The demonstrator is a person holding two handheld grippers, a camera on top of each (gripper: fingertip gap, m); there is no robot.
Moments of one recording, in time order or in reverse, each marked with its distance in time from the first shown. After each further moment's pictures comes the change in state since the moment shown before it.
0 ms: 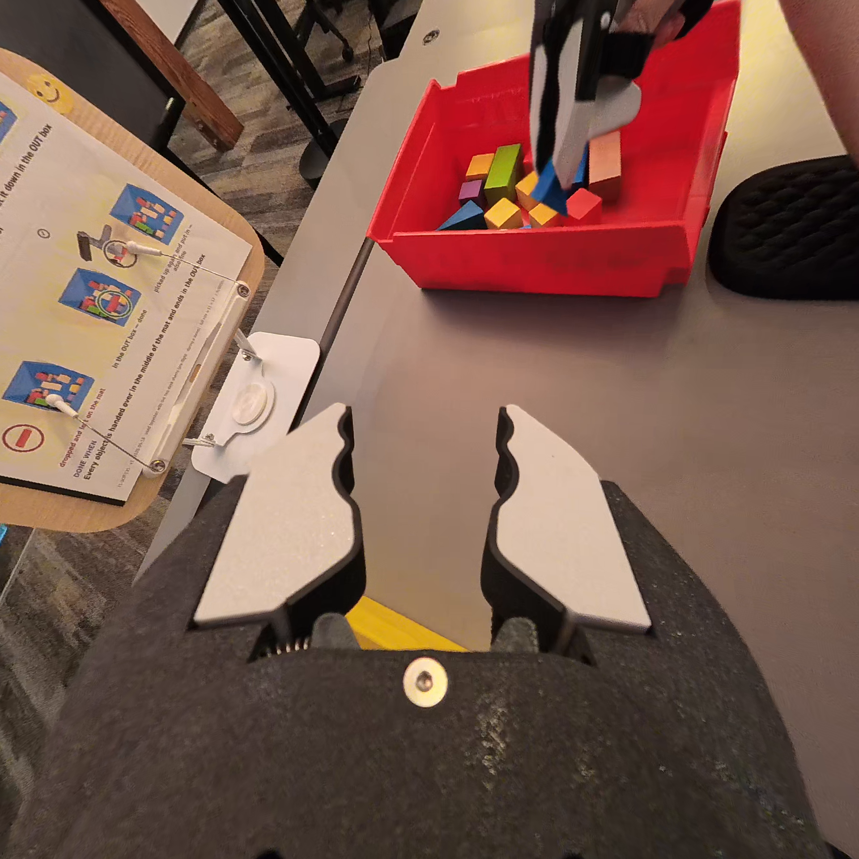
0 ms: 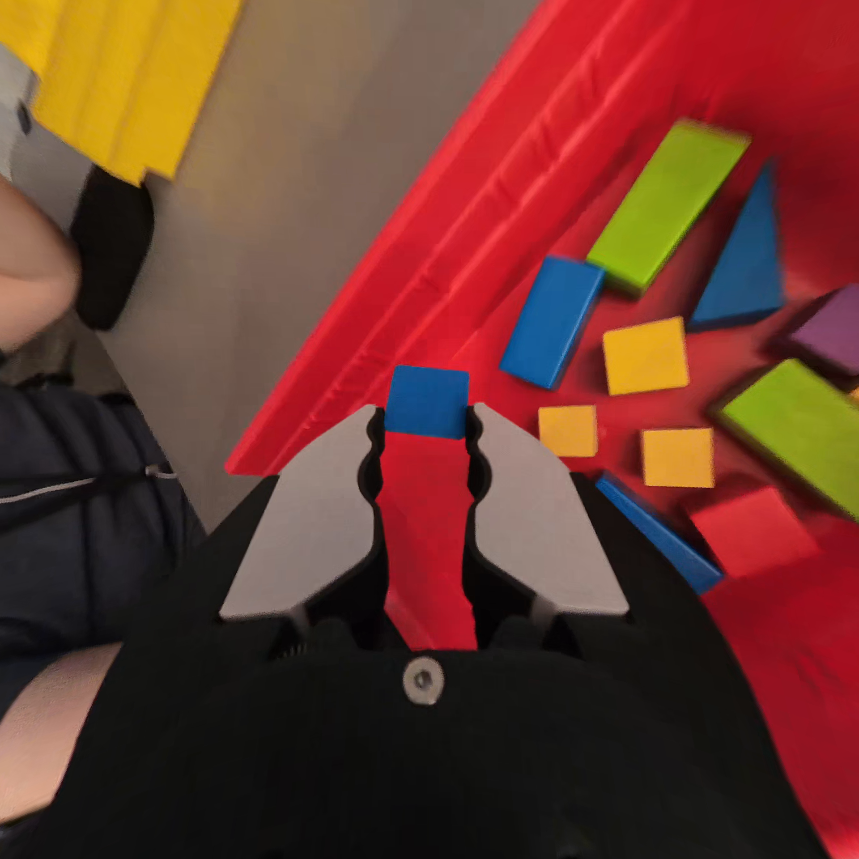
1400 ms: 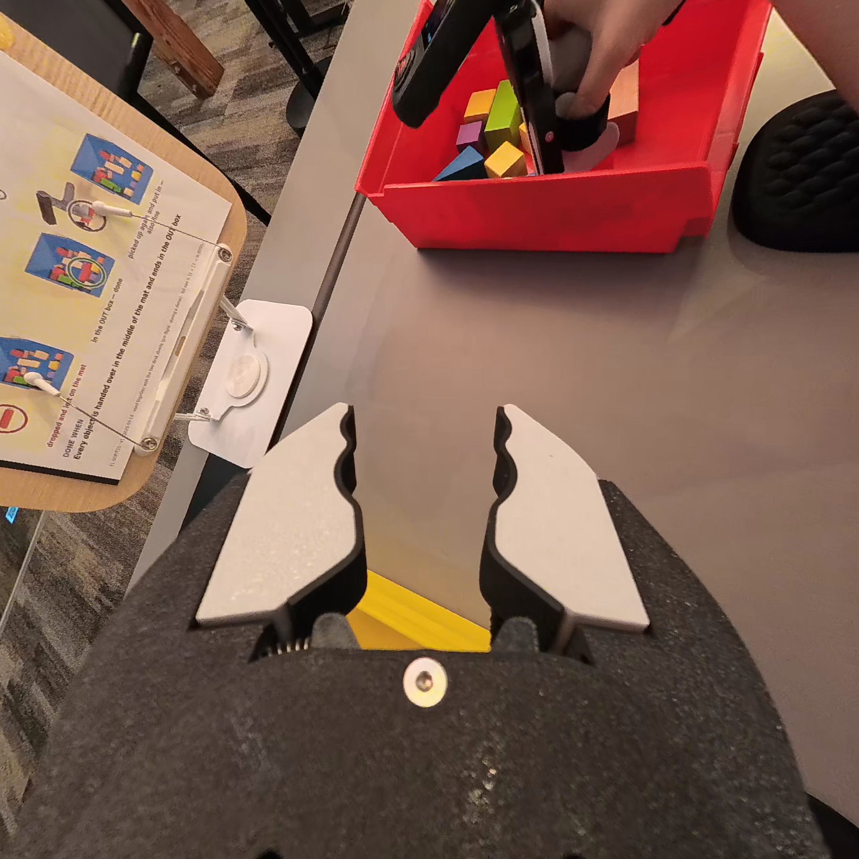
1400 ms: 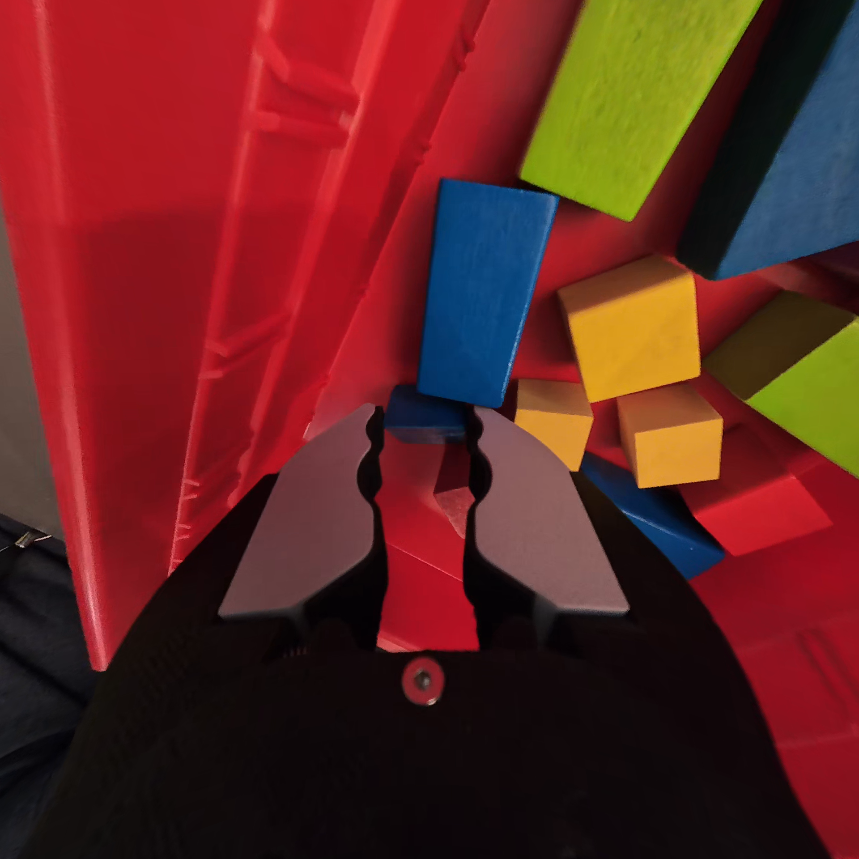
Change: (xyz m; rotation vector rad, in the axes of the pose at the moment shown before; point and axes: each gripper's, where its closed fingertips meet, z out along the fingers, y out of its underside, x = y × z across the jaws) left arm 0.003 0.015 0.006 -0.092 0.003 0.018; right arm 0.042 0.029 0.056 -0.443 0.347 0.198
